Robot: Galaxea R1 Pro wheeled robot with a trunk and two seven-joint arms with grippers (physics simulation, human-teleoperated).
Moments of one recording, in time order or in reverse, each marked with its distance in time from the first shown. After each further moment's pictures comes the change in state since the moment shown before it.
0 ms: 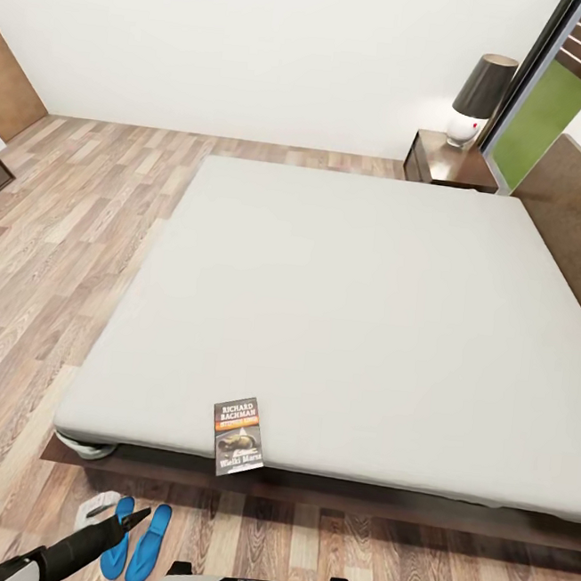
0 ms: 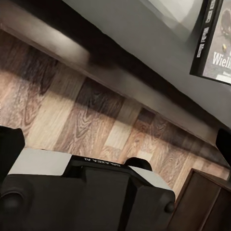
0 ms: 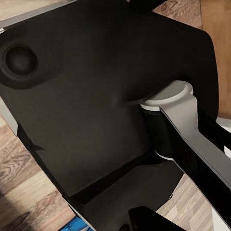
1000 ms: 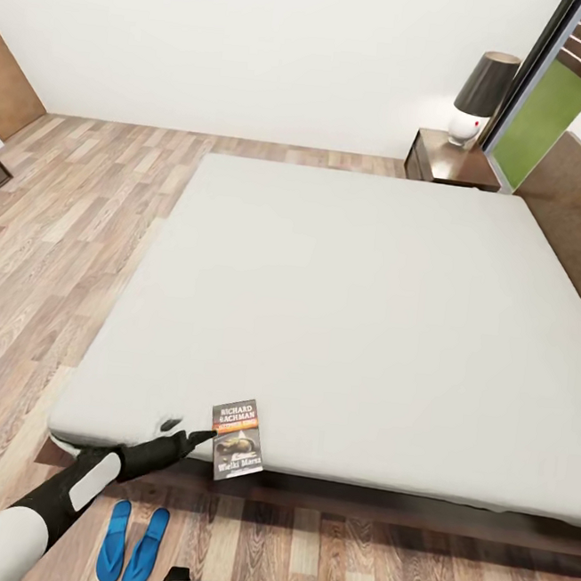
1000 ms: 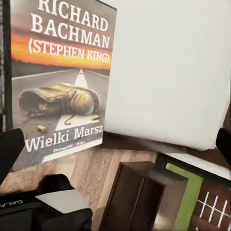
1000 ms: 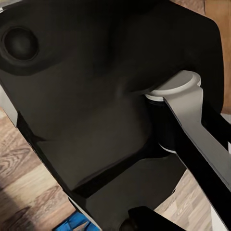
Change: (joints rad) left arm -0.110 -0.058 0.002 -0.444 0.004 0.424 0.134; right arm 0.000 0.021 0.001 0.000 0.002 0.000 0.000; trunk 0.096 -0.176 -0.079
